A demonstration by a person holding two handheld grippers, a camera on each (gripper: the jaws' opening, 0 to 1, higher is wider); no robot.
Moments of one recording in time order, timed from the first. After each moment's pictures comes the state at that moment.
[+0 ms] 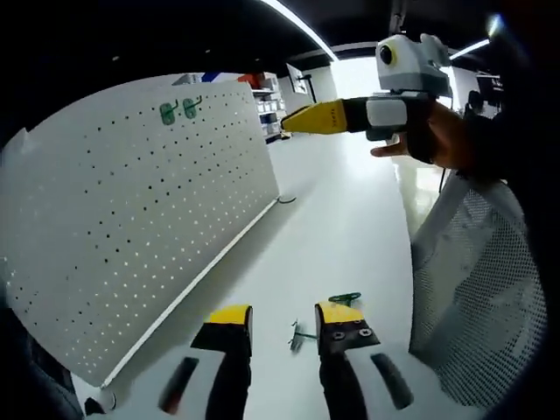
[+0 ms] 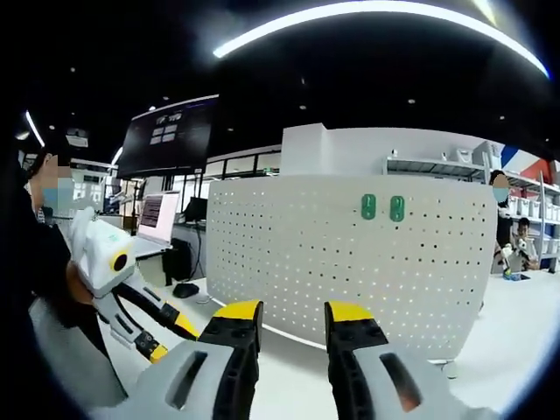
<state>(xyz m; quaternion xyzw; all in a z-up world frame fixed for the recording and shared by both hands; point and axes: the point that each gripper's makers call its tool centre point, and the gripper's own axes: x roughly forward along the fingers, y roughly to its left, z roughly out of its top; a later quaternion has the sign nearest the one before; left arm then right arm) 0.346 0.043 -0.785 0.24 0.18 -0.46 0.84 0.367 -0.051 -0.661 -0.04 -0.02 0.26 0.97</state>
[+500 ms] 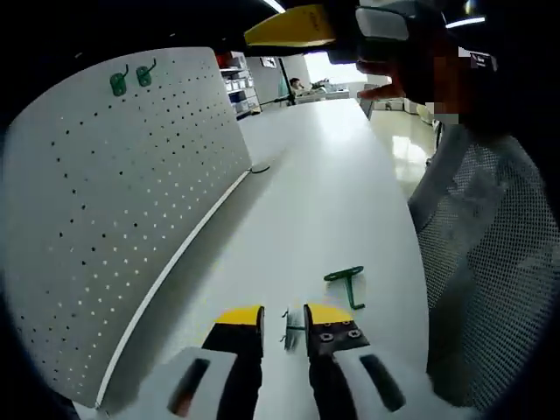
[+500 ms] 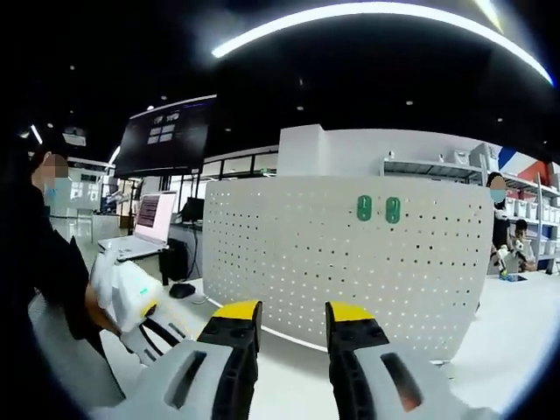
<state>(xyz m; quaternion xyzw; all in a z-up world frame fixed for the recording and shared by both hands) 0.359 0.024 -0.838 0.28 0.22 -0.49 0.79 0.369 -0.056 -0.660 -0.04 -0.02 0.25 0.97</state>
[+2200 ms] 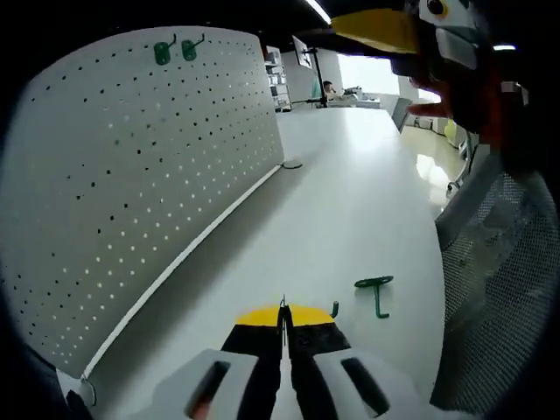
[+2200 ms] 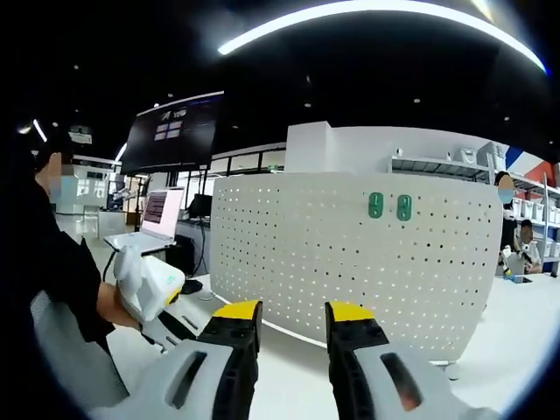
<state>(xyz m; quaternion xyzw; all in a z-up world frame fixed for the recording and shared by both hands) 0.387 0.048 -0.811 0.20 0.22 -0.43 0.85 0.366 -0.039 -0.664 -0.05 -0.01 0.27 0.96</state>
